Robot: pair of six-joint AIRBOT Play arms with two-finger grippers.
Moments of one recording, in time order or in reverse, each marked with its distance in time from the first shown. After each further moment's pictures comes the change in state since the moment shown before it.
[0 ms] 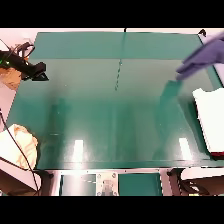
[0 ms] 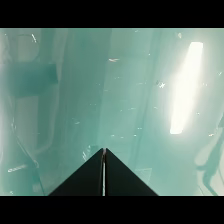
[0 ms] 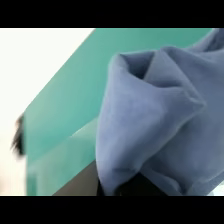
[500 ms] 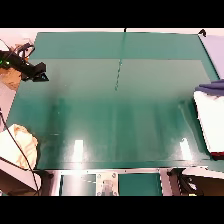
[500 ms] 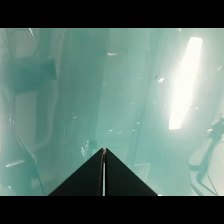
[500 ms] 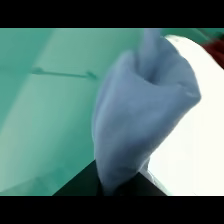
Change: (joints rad) left arm -0.001 0.000 0.000 -0.003 -0.022 -0.002; right arm -0.327 0.135 -0.011 -0.359 0.306 0.113
